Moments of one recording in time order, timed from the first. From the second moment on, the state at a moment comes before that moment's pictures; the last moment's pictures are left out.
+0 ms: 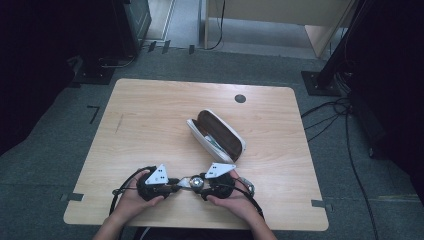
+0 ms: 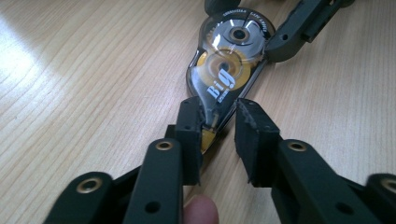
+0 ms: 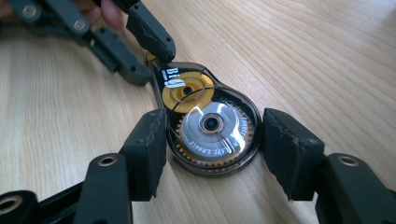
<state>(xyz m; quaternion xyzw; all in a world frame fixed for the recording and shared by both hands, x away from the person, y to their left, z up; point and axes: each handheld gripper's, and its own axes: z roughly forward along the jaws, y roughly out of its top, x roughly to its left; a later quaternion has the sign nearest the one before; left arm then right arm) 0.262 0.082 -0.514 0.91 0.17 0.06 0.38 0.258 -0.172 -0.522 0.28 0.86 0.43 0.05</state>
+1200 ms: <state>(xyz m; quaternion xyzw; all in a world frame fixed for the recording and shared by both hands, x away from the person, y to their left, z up) 0.263 0.085 -0.508 0.91 0.17 0.05 0.39 0.252 -0.167 -0.522 0.23 0.88 0.41 0.10</state>
